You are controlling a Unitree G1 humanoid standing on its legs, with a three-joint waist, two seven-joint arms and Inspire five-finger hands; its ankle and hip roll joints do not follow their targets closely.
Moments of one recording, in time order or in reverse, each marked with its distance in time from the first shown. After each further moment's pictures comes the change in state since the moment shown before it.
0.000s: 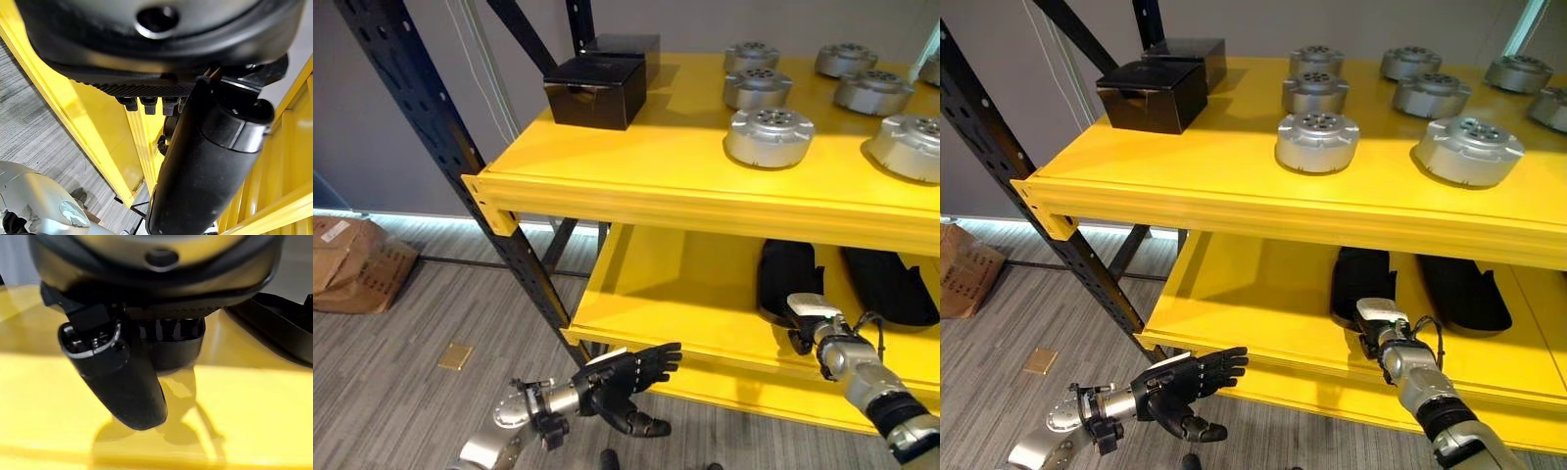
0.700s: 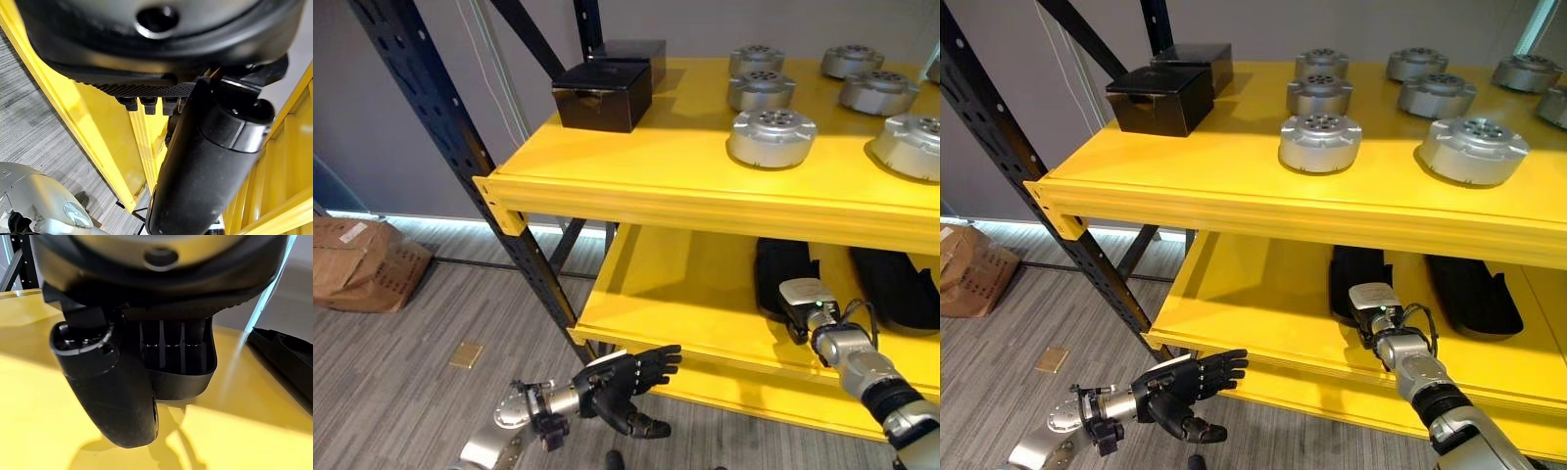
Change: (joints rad) left arm 0.001 -0.002 -0.001 0.004 0.000 0.018 -0.001; right arm -0.036 -0.007 0.075 0.017 -0.142 -0.058 -0.041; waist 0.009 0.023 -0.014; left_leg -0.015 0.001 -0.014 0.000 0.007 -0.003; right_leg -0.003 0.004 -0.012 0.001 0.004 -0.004
